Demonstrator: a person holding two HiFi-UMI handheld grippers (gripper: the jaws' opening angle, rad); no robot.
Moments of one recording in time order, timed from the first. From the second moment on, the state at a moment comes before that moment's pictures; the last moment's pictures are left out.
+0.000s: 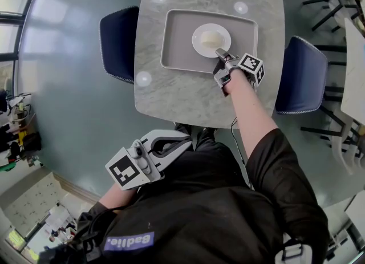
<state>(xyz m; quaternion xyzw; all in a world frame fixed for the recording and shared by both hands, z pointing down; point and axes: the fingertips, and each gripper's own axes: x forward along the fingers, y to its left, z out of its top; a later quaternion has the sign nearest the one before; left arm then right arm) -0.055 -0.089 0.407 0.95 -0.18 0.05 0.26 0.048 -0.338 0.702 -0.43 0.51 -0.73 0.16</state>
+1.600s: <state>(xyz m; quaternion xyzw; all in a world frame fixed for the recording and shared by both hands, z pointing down) -0.072 -0.104 0.392 0.94 -0.23 -0.02 0.26 0.051 -0.329 0.705 -0.44 0.53 -0.72 -0.06</state>
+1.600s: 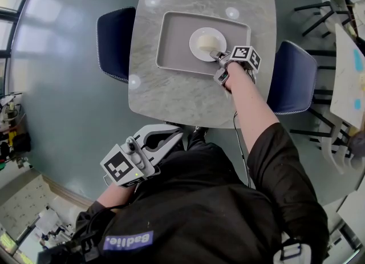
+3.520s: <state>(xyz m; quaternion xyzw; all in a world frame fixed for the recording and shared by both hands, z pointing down) -0.049 -0.066 0.355 0.96 -0.16 -0.01 0.21 0.037 -0.193 0.510 -0.30 0.64 -0.69 0.16</state>
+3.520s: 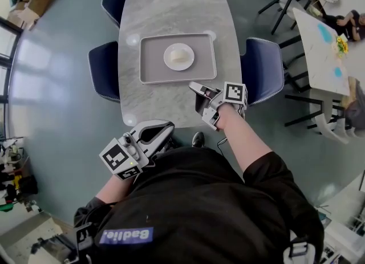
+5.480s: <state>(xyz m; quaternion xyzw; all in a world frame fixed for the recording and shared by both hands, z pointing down) -0.040 -0.073 0.359 0.96 -0.16 0.00 0.24 -0.022 -0.068 0.369 -0.21 0.96 -0.16 -0.06</state>
